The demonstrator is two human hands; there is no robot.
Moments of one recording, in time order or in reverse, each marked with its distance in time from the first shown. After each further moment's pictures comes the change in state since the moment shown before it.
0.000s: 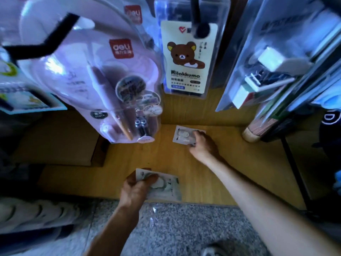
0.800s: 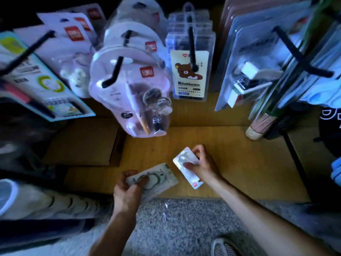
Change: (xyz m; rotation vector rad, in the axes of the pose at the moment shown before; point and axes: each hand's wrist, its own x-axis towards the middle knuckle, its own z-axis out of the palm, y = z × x) left_hand -0.022 0.011 -0.048 0.031 0.163 0.211; right_hand -0.074 -0.018 0.029 0.463 0.016 0.025
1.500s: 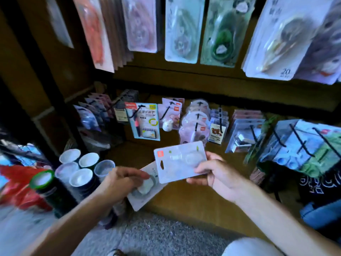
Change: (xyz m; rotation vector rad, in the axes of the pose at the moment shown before) left_hand -0.150 0.140 -0.168 0.195 -0.252 0.286; right_hand -0.214 -0.263 -0.109 0.785 -0.473 -0.026
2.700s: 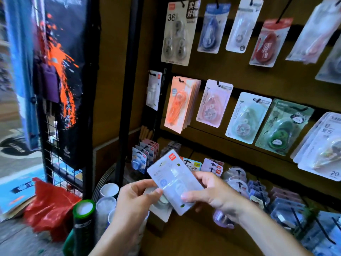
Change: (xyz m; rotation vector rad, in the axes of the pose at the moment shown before) left_hand -0.050 0.061 -0.099 -0.626 0.280 0.211; right_hand 0.011 -0.076 0.179 -0.795 -0.234 -0.182
